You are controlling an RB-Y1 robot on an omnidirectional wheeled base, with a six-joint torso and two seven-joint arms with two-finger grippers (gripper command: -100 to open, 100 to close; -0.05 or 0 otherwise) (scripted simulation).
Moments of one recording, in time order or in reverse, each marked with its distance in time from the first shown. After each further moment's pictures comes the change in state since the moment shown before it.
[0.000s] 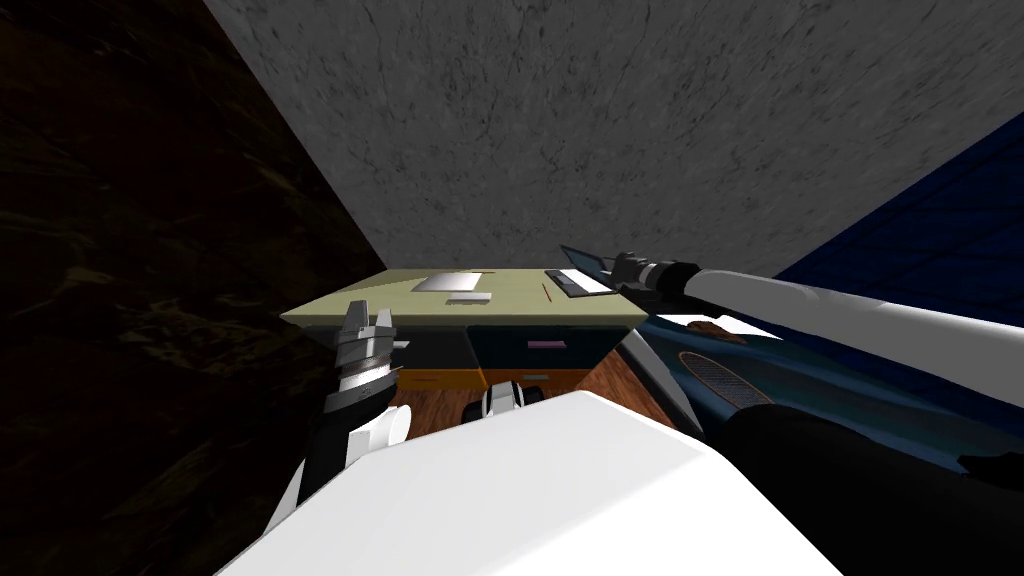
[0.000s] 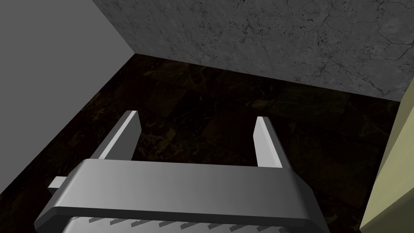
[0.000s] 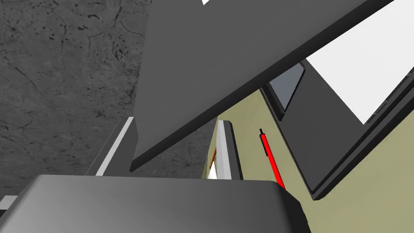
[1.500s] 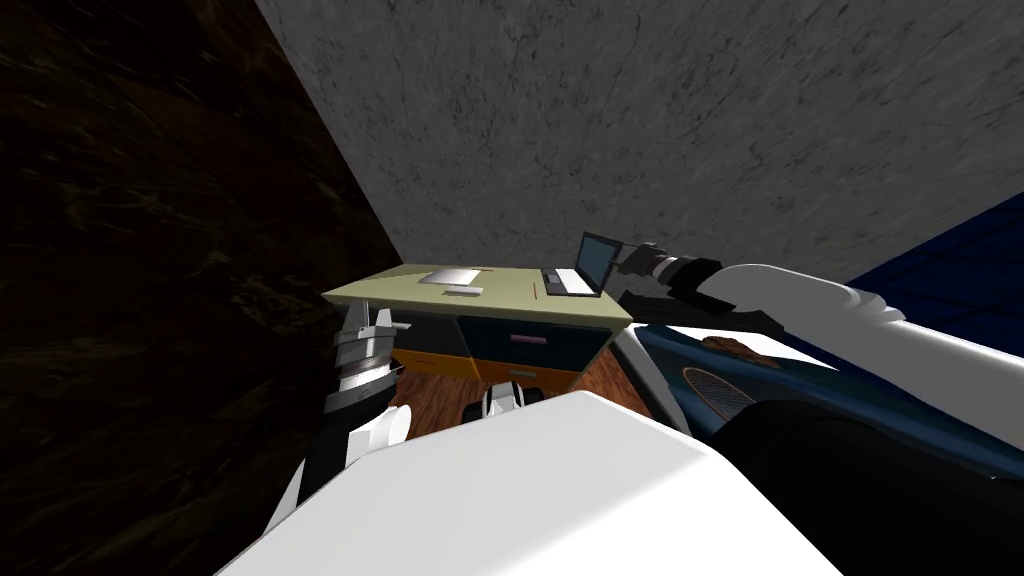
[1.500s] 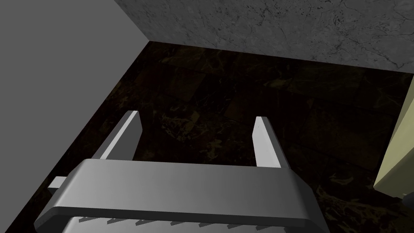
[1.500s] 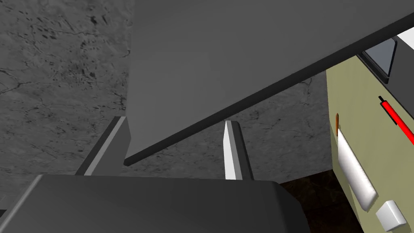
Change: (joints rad) left arm 0.000 0.000 0.000 0.000 0.000 0.000 0.000; right arm -0.212 0.154 0.031 0.080 -0.295 -0.044 -0.164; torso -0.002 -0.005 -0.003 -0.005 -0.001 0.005
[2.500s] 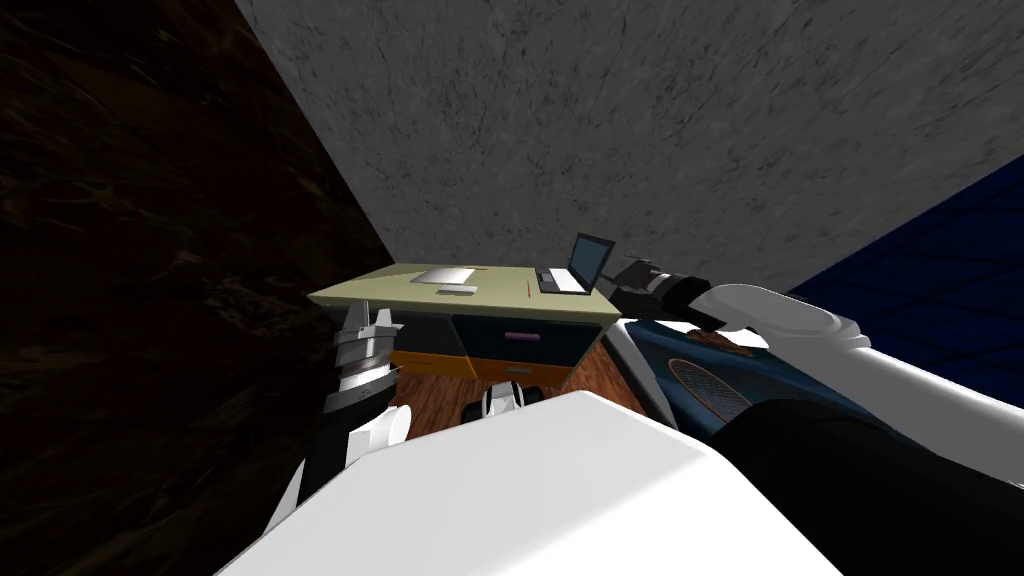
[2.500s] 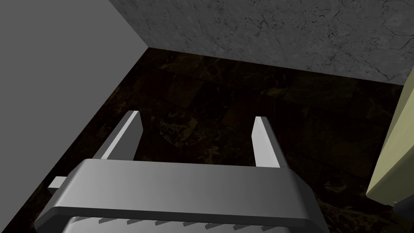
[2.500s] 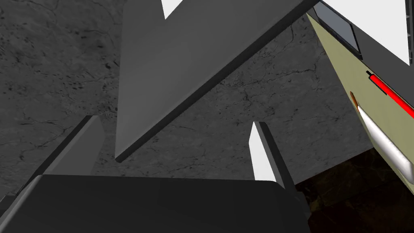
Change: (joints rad) left arm 0.000 0.000 0.000 0.000 0.000 0.000 0.000; right arm -0.043 0.132 0.084 -0.016 -0.102 -0.039 -0.026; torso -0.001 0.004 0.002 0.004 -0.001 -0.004
